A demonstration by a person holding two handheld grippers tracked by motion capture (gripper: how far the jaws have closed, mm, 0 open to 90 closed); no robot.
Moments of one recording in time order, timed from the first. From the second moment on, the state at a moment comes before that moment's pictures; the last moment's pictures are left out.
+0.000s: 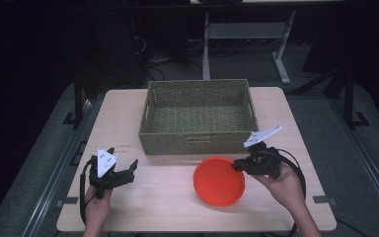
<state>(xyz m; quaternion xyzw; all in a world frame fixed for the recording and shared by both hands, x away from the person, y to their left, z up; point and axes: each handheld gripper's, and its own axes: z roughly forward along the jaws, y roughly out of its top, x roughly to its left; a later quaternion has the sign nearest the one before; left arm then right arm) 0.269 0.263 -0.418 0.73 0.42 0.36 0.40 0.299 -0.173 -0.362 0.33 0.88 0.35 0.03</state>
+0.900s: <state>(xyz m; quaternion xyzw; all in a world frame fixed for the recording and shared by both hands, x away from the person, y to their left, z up) 0.270 0.263 -0.418 0.73 0.42 0.36 0.40 0.321 -0.182 -0.303 0.33 0.88 0.34 0.06</state>
